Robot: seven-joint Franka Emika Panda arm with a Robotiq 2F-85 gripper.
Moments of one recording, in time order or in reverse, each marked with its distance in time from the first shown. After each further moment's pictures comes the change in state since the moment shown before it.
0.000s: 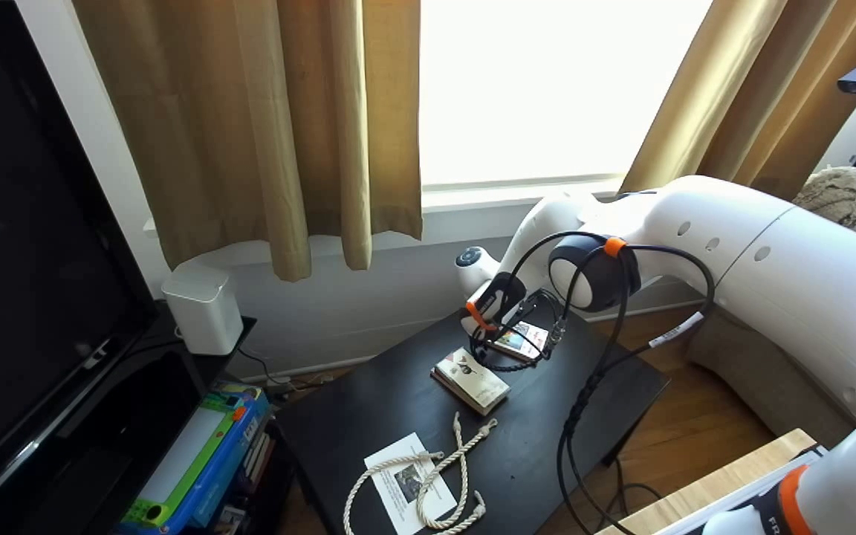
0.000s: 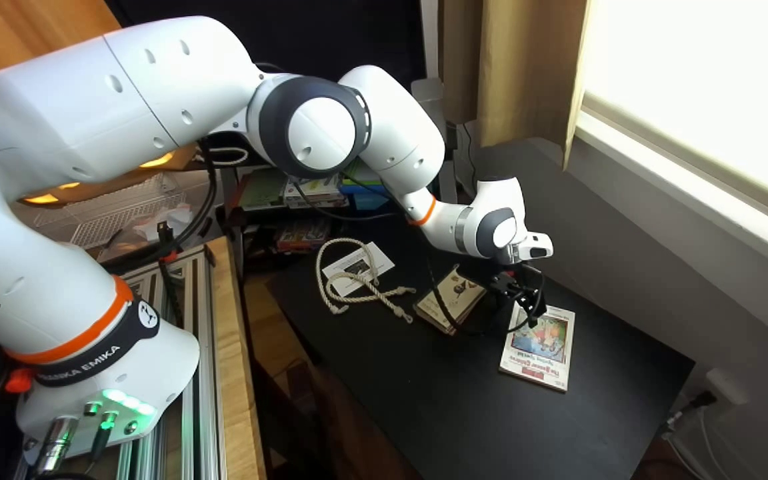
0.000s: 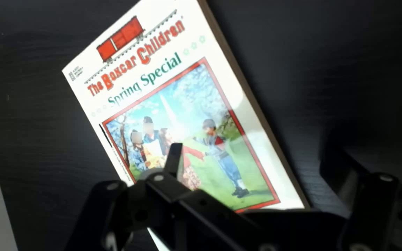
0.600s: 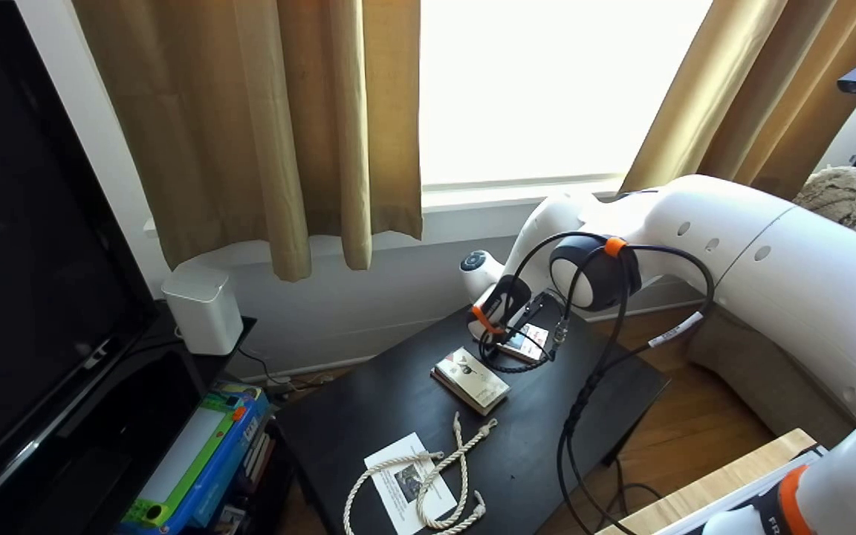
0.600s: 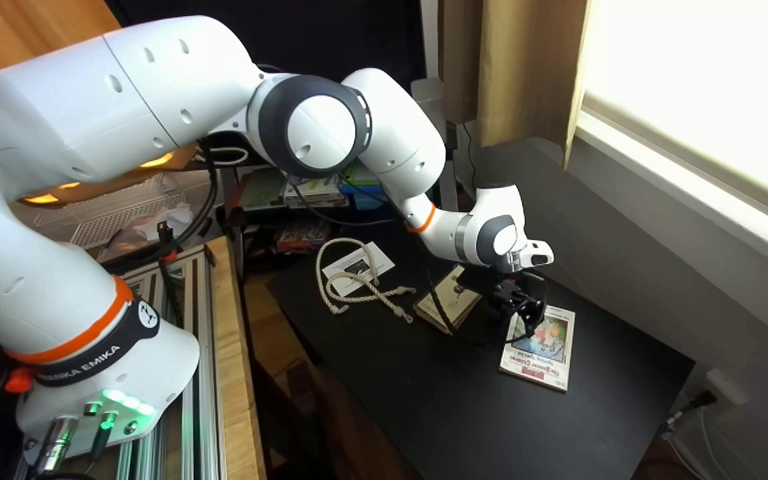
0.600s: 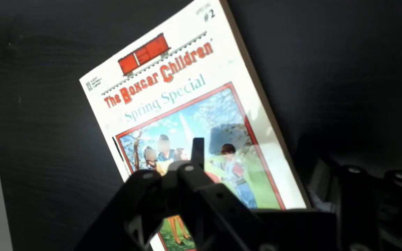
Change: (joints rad) arm -0.003 -0.001 -0.017 -0.032 -0.026 0.013 -0.052
